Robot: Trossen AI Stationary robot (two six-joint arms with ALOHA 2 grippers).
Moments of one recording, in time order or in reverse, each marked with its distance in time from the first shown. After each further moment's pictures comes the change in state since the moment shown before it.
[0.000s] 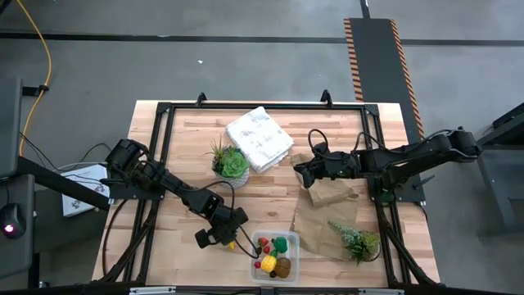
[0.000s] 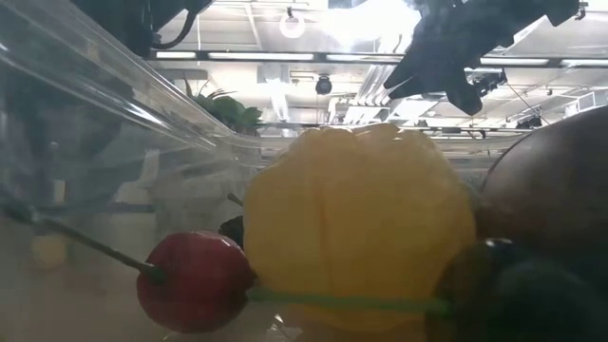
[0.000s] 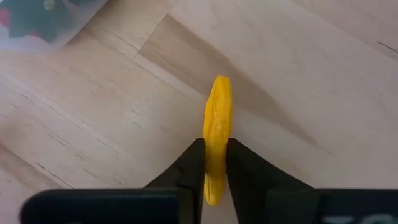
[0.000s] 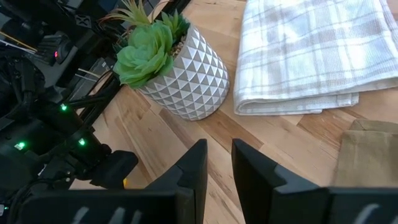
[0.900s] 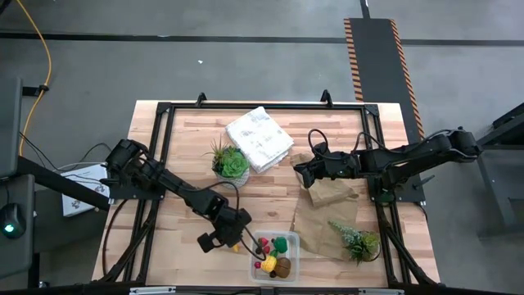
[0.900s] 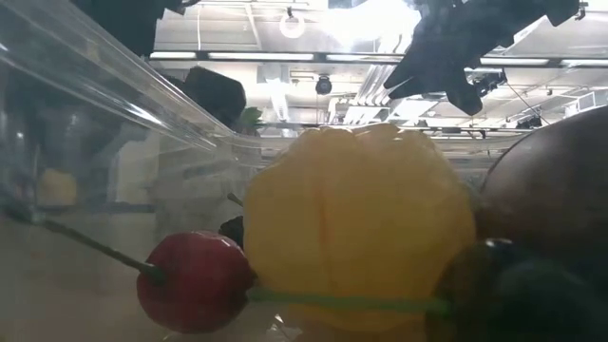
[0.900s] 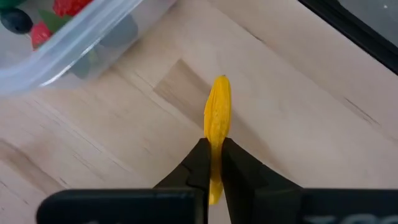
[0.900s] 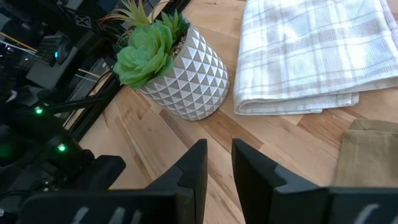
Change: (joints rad) left arm -0.001 0.002 0.138 -0.141 0.029 -0.106; right arm 0.000 0.000 0.000 0.000 0.000 0.003
